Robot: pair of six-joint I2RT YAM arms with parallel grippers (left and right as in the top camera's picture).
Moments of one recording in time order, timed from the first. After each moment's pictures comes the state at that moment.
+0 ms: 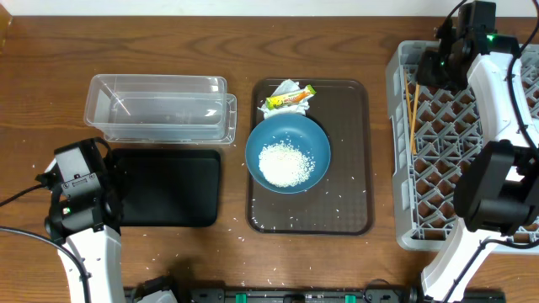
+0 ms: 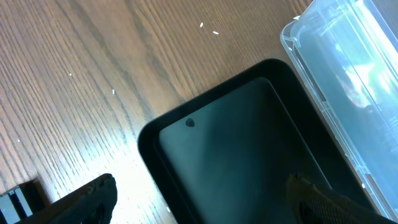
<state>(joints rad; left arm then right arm) 0.36 1.02 0.86 -0.92 -0.28 -0.65 -0.13 2.09 1.85 -0.93 -0.12 0.09</state>
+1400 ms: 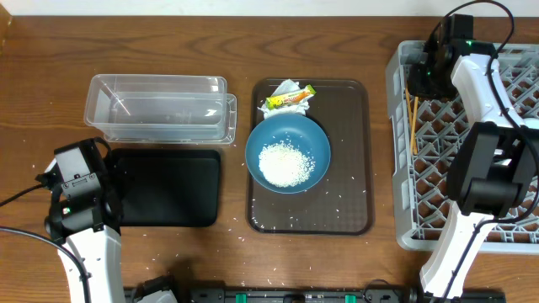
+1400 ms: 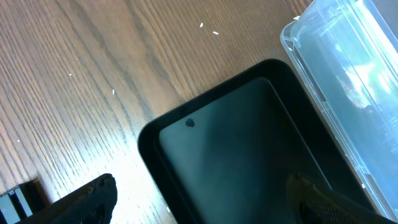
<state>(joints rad) 0.36 1.02 0.86 -0.92 -0.28 -0.65 -0.11 2.23 1.85 -0.90 -0.05 0.08</state>
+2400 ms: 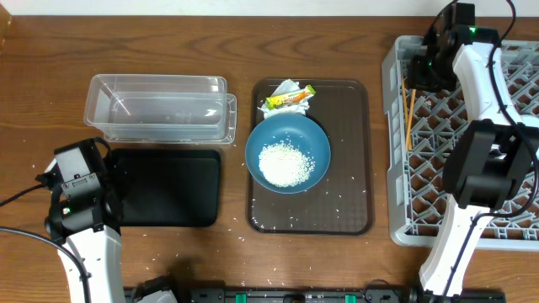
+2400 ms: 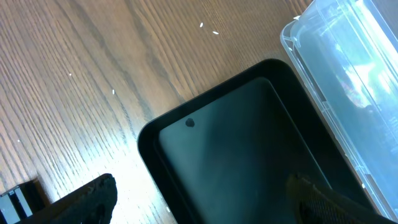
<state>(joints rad) 0.36 1.02 0.86 -0.92 -0.28 -0.65 -0.11 2.28 2.04 -1.07 -0.10 0.08</state>
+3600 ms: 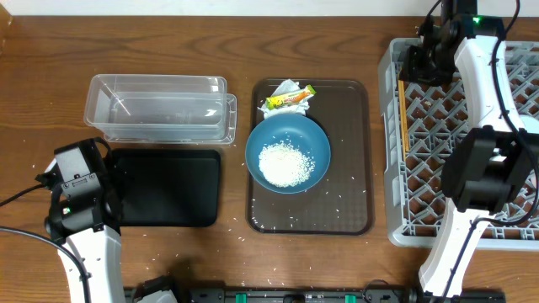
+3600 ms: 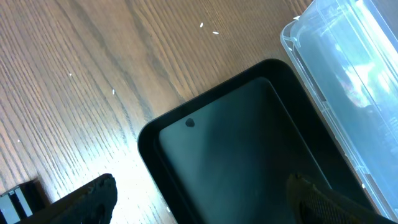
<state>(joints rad) 0.36 1.02 0.86 -0.92 -0.28 -0.65 -0.09 2.26 2.12 -1.18 -0.20 0.08</state>
